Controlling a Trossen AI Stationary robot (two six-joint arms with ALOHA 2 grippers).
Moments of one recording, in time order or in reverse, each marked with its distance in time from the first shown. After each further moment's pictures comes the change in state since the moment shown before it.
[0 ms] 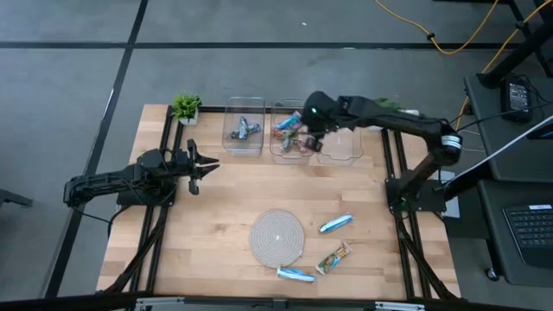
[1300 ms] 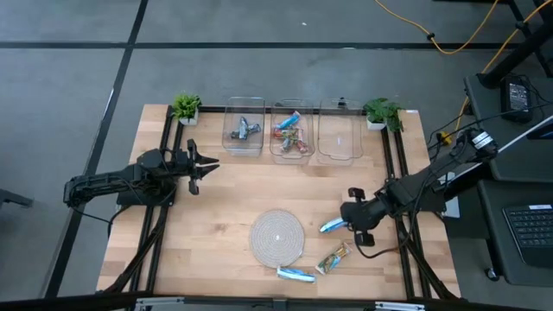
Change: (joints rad) left arm 0.000 0.000 0.000 0.000 0.000 0.000; right arm 0.915 -0.428 -0.703 0.205 -0.073 0.637
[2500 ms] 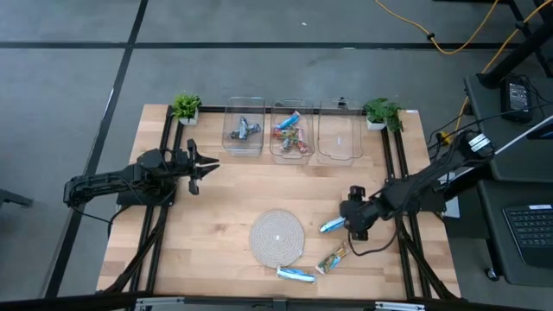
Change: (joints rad) left arm 0.000 0.000 0.000 0.000 0.000 0.000; right arm -0.013 0.067 -0.254 0.213 0.124 0.033
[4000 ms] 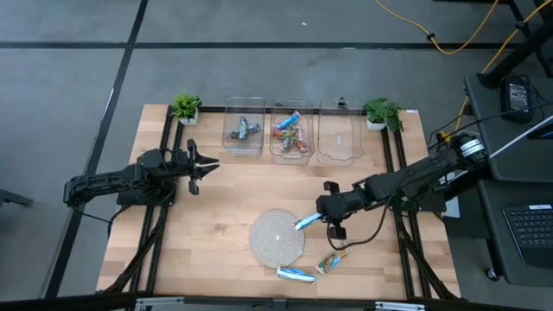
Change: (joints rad) left arm 0.000 0.000 0.000 0.000 0.000 0.000; right arm -0.168 0.130 0.343 0.045 -0.123 -0.238
